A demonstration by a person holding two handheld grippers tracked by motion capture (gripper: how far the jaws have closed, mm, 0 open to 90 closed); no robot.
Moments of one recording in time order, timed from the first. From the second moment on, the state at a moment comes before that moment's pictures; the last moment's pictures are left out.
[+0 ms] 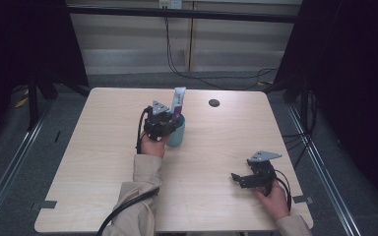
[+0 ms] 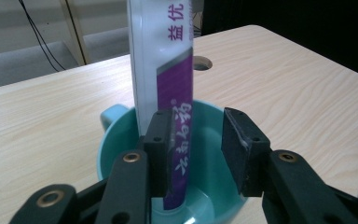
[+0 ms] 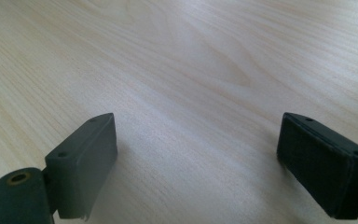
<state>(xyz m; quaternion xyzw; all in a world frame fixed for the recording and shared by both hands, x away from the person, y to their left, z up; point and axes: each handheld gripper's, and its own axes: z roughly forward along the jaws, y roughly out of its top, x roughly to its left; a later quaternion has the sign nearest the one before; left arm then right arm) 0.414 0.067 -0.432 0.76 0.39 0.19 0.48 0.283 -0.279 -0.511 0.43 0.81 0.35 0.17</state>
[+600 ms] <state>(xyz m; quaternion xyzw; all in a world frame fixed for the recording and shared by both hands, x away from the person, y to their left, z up) 0.409 0.076 -0.429 0.76 0.39 0.20 0.47 0.283 -0.279 -0.511 0.43 0.81 0.35 0.17</state>
